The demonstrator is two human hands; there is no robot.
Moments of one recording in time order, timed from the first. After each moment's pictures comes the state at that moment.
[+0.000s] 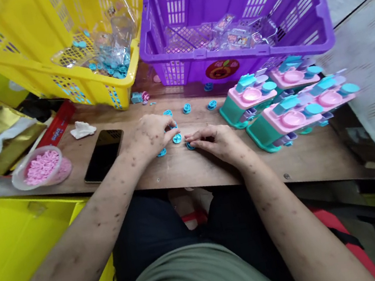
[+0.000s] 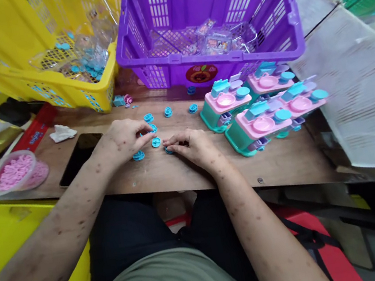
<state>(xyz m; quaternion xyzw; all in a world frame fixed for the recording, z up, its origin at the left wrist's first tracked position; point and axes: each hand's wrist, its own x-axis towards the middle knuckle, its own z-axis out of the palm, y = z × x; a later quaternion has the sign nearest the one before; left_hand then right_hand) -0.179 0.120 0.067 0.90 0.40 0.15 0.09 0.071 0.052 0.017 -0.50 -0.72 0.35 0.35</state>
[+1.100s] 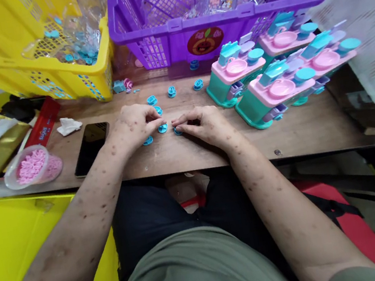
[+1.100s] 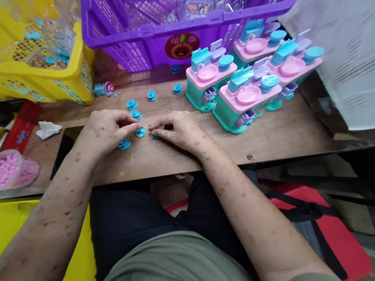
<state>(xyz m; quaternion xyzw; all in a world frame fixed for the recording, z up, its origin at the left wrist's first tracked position) -0.169 0.110 0.074 0.84 0.48 0.13 0.19 0.068 0.050 0.009 -0.51 -0.71 0.30 0.38</state>
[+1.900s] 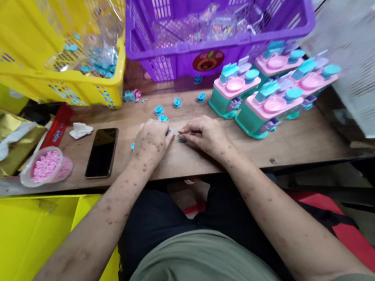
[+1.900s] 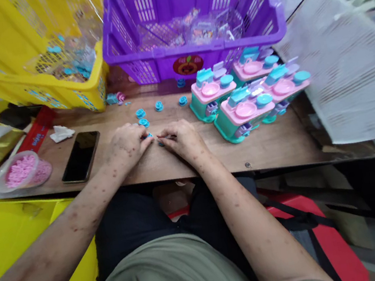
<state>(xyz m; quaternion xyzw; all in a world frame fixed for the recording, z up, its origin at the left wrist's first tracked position) -0.149 0.078 0.056 0.87 0.49 0.03 0.01 0.063 0.048 -0.001 -0.52 -0.73 0.22 0.38</state>
